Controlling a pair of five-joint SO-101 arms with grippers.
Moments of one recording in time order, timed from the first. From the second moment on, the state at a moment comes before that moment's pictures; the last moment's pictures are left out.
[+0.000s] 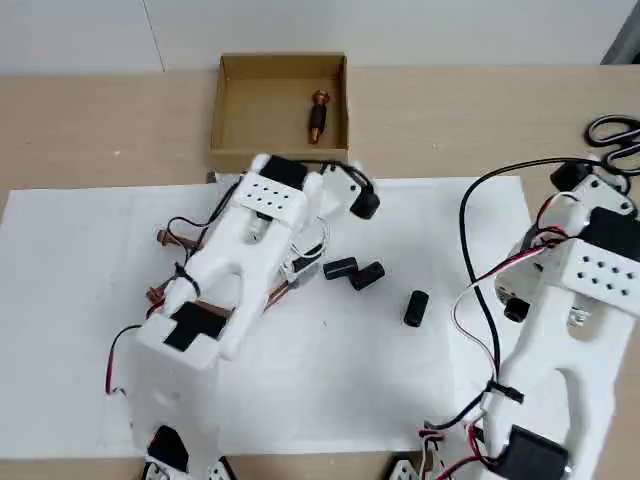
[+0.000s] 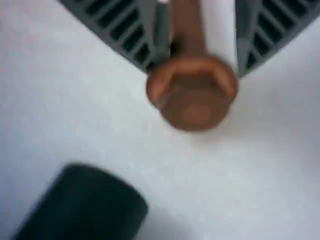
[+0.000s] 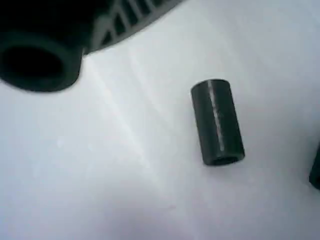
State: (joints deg) left arm 20.3 30.4 -14.0 95.1 -21.2; right arm 20.7 -19.3 13.3 98.3 -8.3
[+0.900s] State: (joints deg) left arm 21.1 33.8 -14.0 93.7 -19.5; right arm 20.7 -19.3 13.3 98.3 -8.3
